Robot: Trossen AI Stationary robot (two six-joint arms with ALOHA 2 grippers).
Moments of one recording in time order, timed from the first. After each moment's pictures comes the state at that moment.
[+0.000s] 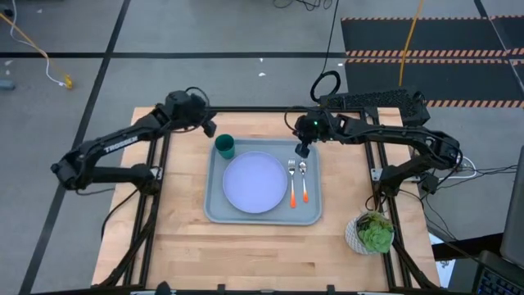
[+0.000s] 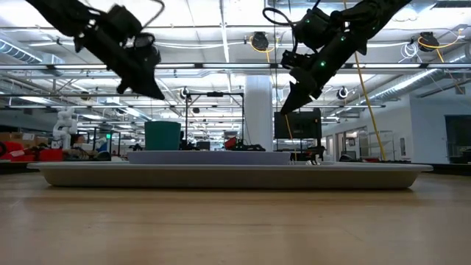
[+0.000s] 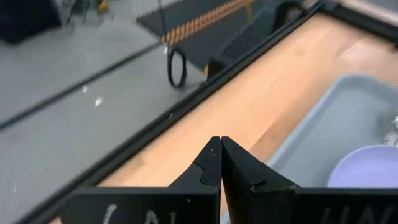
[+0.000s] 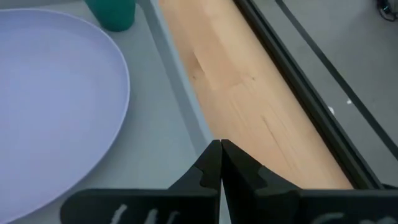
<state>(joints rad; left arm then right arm) 0.77 1.09 0.71 -0.16 0.08 -0.03 -0.45 1.40 0.88 -0.21 0.03 -0.12</state>
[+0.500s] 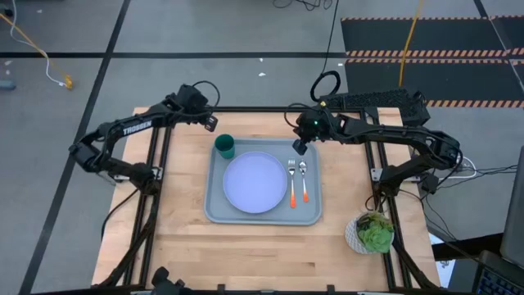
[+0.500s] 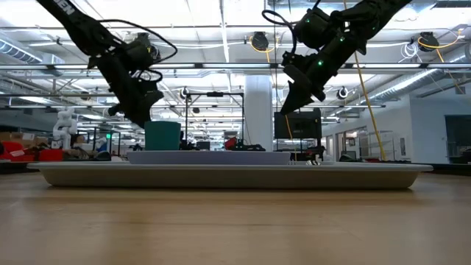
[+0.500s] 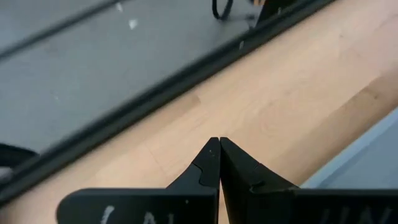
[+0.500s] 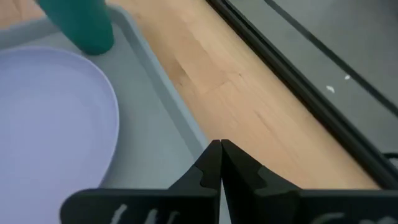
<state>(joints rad) 0.90 1.35 0.79 -0.29 0.01 -0.04 -0.45 1.40 0.88 -0.20 0.08 0.06</state>
